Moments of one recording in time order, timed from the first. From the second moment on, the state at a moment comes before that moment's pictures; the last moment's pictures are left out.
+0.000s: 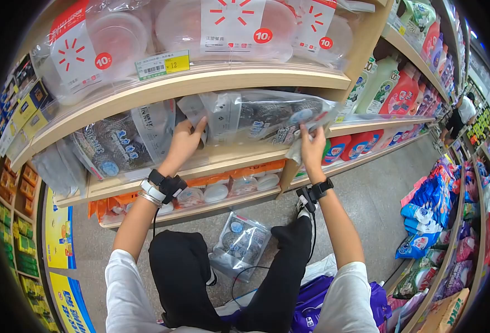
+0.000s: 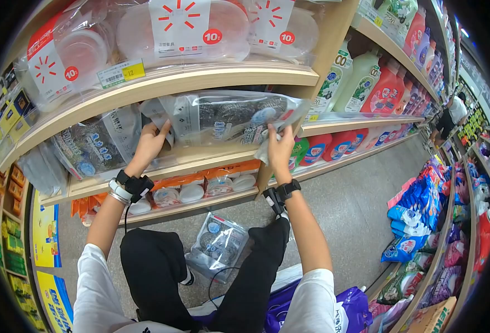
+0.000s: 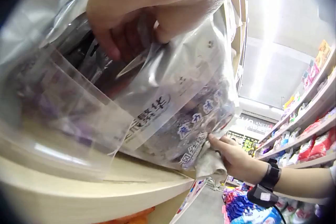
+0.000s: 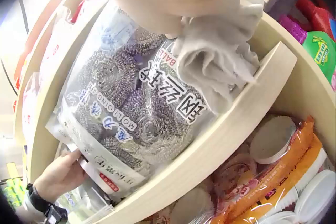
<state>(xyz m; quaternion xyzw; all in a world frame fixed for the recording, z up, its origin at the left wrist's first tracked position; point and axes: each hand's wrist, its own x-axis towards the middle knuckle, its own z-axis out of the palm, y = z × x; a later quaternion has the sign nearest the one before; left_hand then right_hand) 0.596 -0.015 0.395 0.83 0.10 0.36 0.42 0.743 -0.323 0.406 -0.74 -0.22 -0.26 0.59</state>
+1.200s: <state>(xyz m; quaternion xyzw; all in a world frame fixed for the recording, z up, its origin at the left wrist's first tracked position) 0.457 -0.103 0.004 0.84 0.04 -0.41 0.35 0.505 -0.600 0.336 -0.77 0.04 0.00 0.64</state>
